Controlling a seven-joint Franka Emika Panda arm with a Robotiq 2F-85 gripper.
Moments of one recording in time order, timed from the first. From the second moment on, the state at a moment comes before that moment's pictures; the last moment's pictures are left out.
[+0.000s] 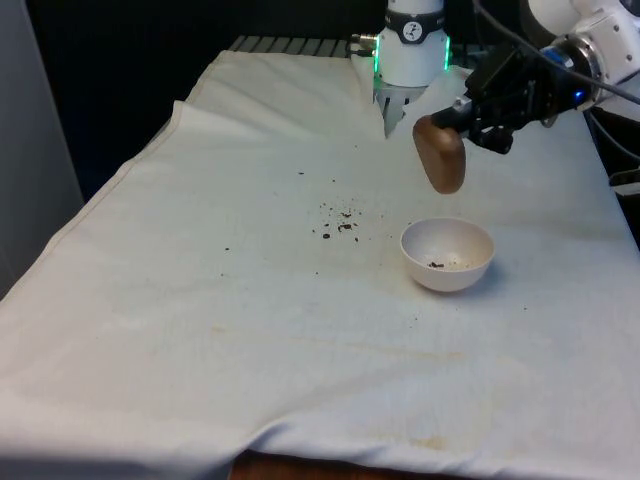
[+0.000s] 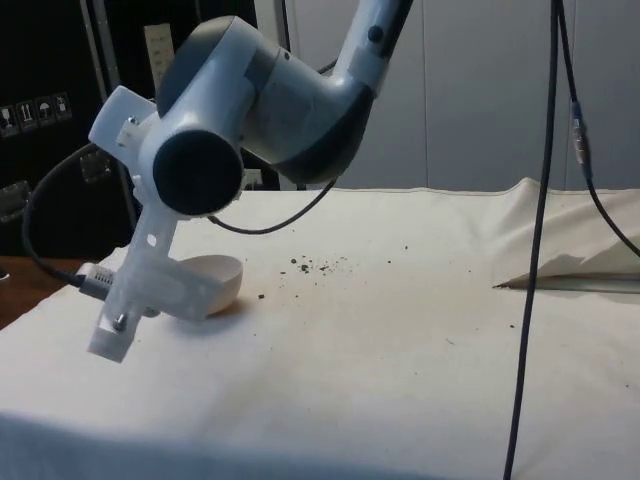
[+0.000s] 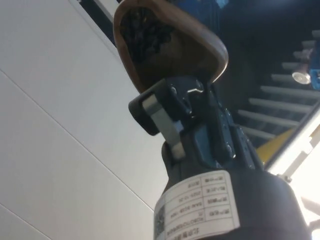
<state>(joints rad) 0.10 0.58 0.41 -1.91 -1.79 1.61 0.80</state>
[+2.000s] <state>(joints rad) 0.10 0.73 0.51 -1.94 -2.09 1.16 0.78</state>
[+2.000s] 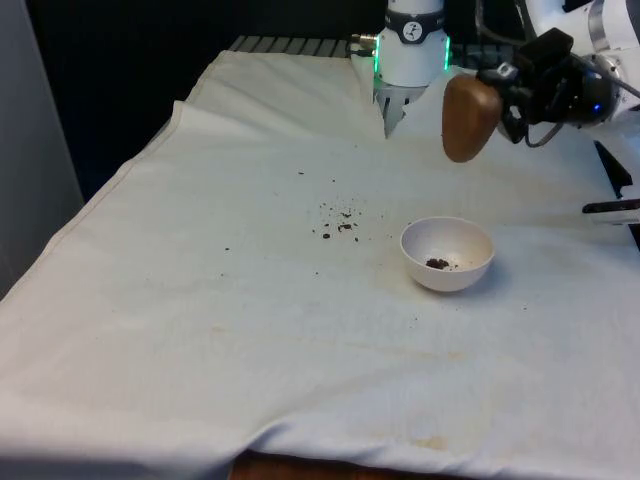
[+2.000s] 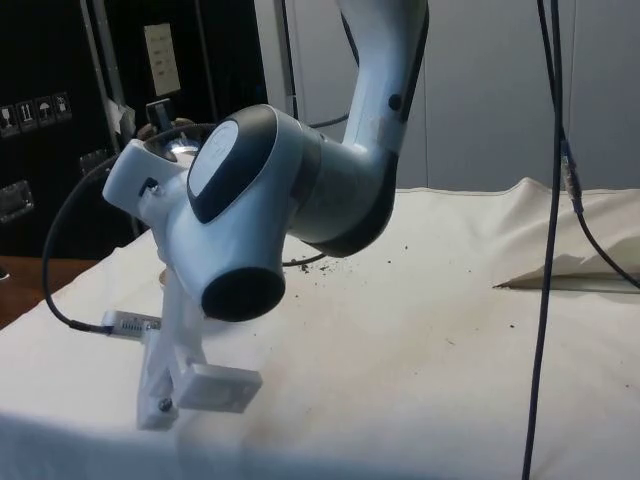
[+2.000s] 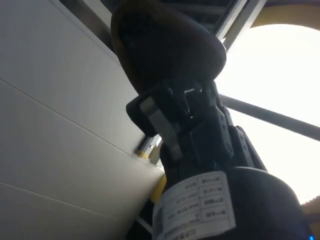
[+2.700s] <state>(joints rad) 0.11 0.75 0.54 -1.94 -2.17 1.07 0.69</state>
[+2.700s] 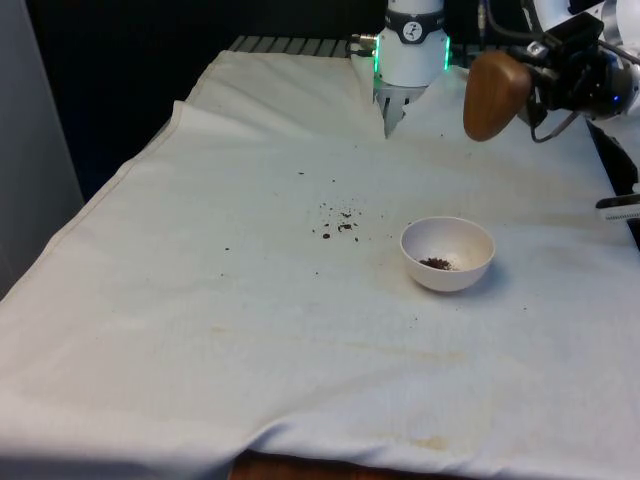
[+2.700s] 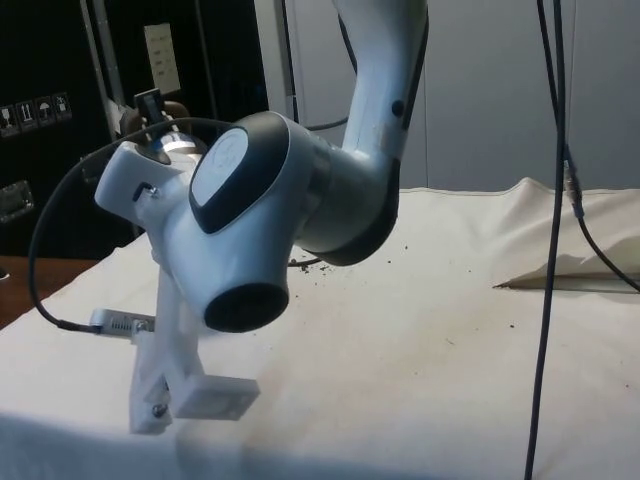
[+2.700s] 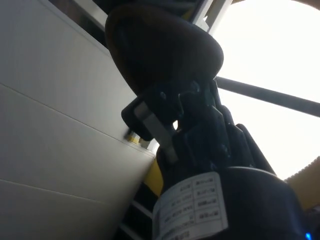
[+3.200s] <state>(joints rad) 0.11 0.75 0.54 -1.96 -2.20 1.04 0.69</state>
